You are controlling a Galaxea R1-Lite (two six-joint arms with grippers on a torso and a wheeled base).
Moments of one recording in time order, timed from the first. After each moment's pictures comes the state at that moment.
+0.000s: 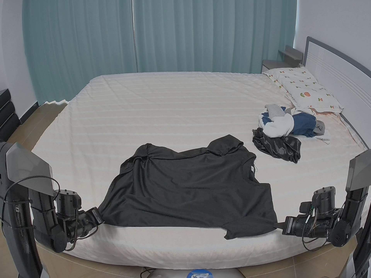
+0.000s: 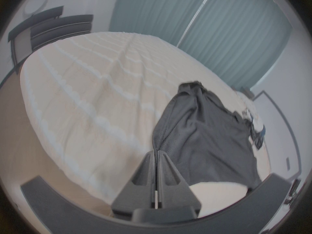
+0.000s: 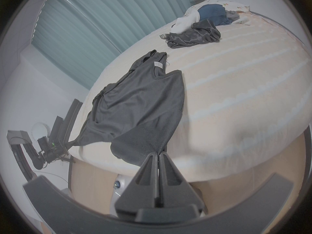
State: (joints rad) left arm -0.06 2.28 -0.17 -1.41 0.01 -0.61; right arm 0.20 2.11 -0.08 -1.27 0.24 0.47
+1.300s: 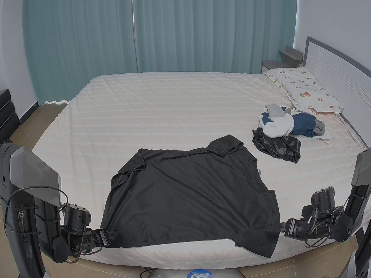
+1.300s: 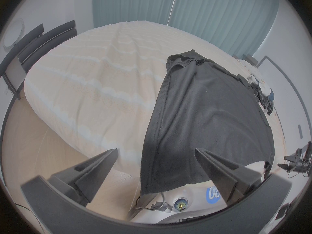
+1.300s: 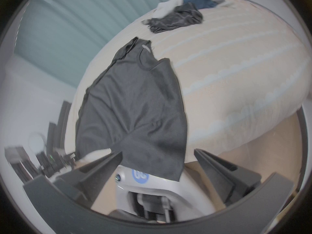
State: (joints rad) left arm -0.19 2.28 -0.05 -1.33 0.08 -0.48; right arm 0.18 2.05 -0.13 -1.00 0.23 0.54
